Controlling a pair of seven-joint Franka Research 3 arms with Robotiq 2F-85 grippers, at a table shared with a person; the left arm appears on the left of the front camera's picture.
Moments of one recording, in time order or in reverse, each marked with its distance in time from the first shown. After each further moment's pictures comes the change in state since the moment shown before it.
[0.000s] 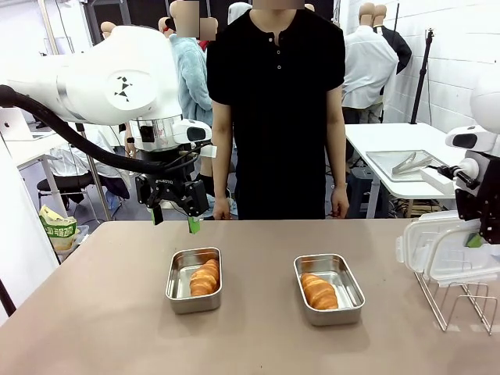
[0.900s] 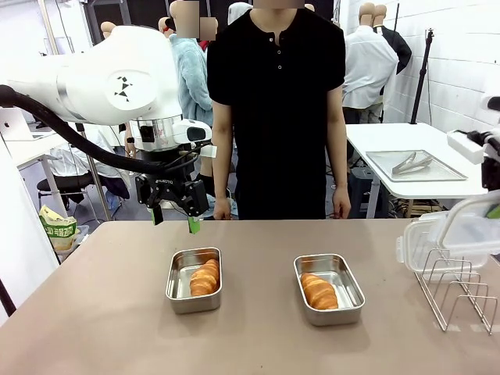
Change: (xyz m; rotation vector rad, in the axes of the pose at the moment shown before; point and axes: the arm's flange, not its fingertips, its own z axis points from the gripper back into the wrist) left arm 0.000 0.000 0.000 0.000 0.000 0.000; right arm -0.010 0.032 0.069 -0.175 -0.006 -0.027
